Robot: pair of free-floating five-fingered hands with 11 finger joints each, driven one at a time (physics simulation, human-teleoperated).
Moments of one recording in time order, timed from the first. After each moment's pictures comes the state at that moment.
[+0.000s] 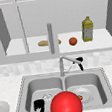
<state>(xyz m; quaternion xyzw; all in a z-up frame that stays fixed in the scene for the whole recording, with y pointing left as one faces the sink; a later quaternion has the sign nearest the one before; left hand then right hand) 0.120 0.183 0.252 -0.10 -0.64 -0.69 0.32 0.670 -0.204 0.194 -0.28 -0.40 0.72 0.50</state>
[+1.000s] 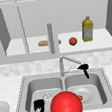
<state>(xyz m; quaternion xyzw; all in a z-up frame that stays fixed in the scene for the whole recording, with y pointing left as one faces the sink) 0.120 0.183 0.252 -0.10 -0.64 -0.69 0.32 0.556 -0.238 0.184 -0.31 -0.41 0.71 0.48</state>
